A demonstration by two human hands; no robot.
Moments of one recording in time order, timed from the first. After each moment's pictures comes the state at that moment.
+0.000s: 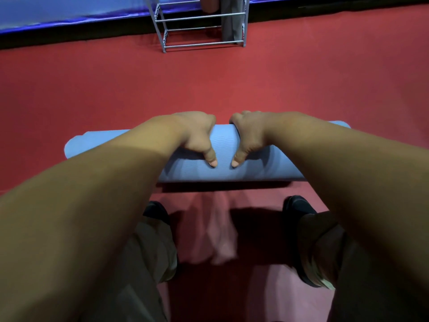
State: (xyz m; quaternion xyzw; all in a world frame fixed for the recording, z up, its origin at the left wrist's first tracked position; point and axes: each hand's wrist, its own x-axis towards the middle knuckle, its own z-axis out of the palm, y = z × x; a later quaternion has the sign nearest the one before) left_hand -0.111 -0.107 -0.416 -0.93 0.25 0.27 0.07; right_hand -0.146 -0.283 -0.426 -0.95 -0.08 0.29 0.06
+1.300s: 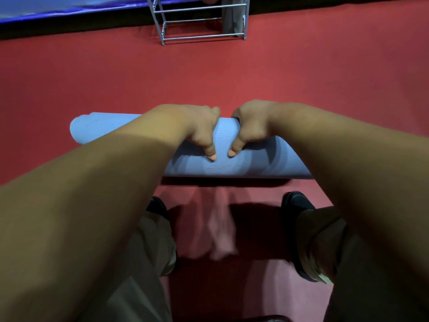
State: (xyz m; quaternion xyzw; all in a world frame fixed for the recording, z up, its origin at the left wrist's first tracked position) left_hand -0.110 -0.120 -0.415 -0.92 0.25 0.29 0.09; right_hand -0.143 -0.288 -0.418 -0.95 -0.07 0.28 0.08
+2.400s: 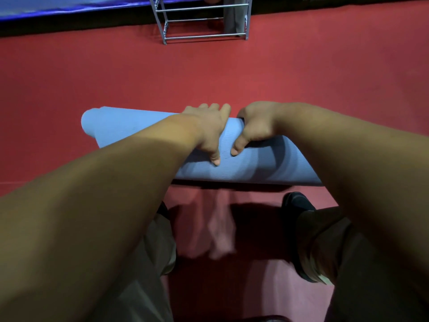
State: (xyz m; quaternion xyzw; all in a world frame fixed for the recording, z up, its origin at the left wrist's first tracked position) left_hand -0.126 -0.128 -0.422 -0.92 0.28 0.22 0.14; right_hand -0.142 -0.293 -0.419 -0.95 -0.06 0.29 0.09
